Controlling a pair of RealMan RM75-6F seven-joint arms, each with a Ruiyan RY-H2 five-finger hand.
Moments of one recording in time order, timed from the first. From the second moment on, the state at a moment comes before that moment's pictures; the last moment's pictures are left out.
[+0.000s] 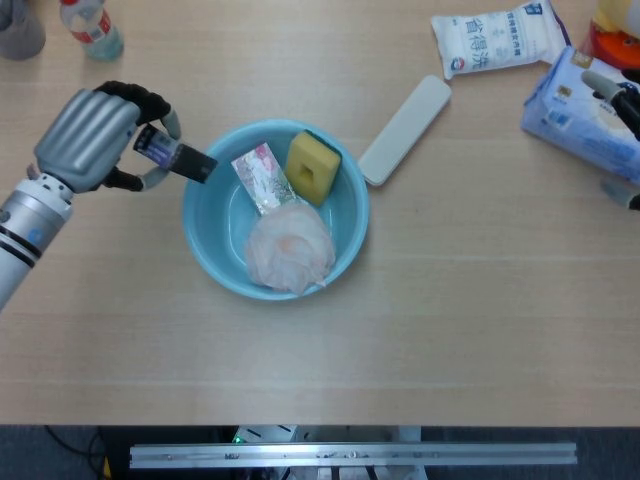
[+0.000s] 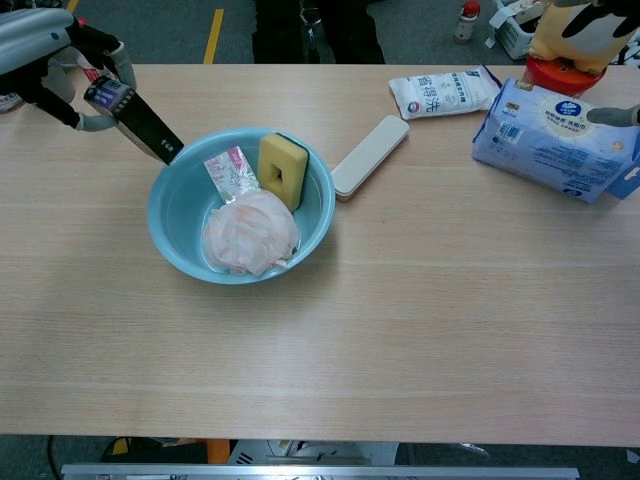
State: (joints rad) left arm -0.68 -1.08 -0.10 -1.61 1.39 0.96 -0.19; right arm 0.50 -0.86 0.12 -1.89 -1.32 1.00 -0.06
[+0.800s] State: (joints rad) left arm -0.66 -1.32 -0.07 -1.22 1.20 0.79 -0.08; right arm 0.49 -0.86 0.11 -1.88 -1.33 1.00 -0.04
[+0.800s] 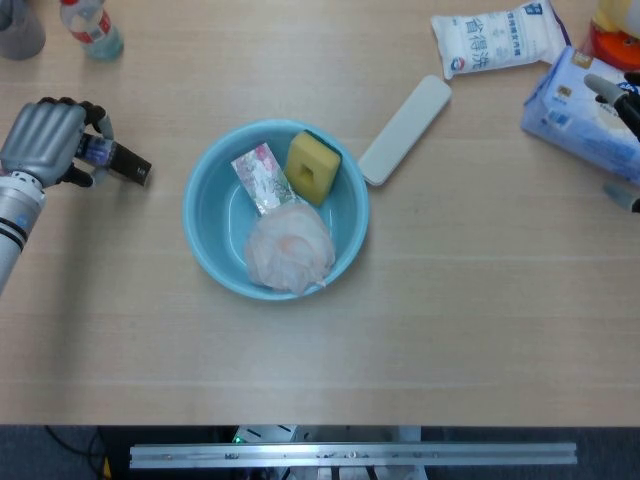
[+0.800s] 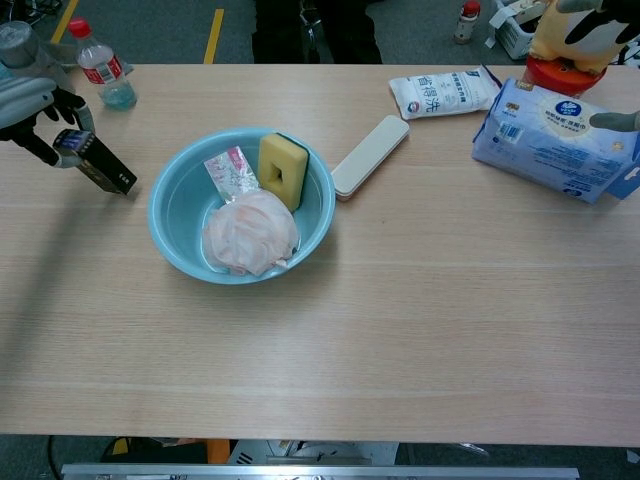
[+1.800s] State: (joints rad) left arm -0.62 -1.06 -0.07 -1.67 1.35 0.91 -0.01; right arm 0.50 -0.86 0.12 -1.89 -1.32 0.99 -0.06
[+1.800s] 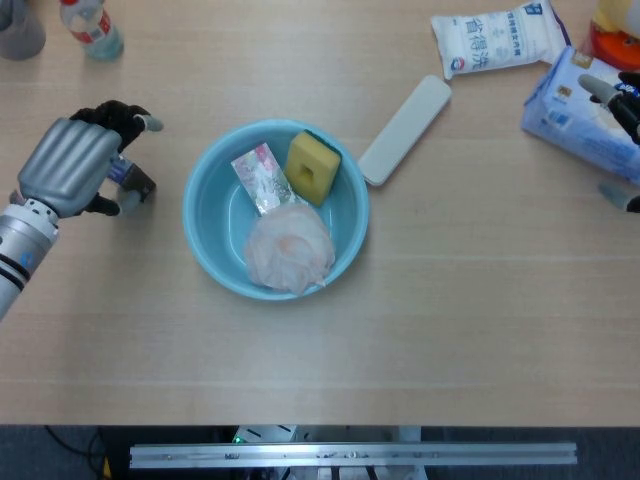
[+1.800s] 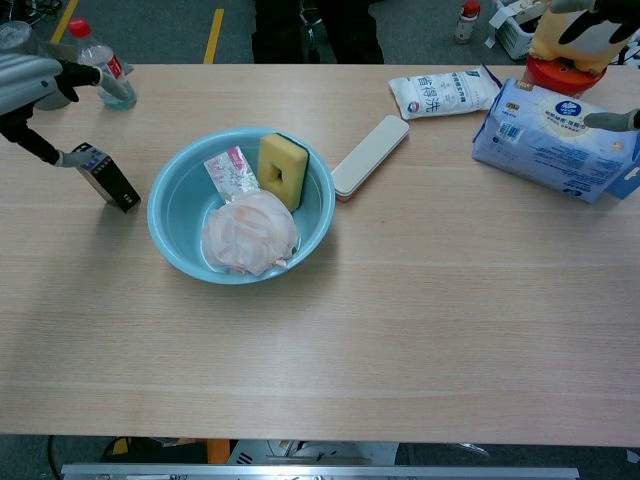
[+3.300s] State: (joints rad) left arm -0.73 -1.35 -0.04 -1.78 1.24 0.79 0.29; right arm 0.48 -0.86 0.10 -1.82 -1.33 0.98 0.01
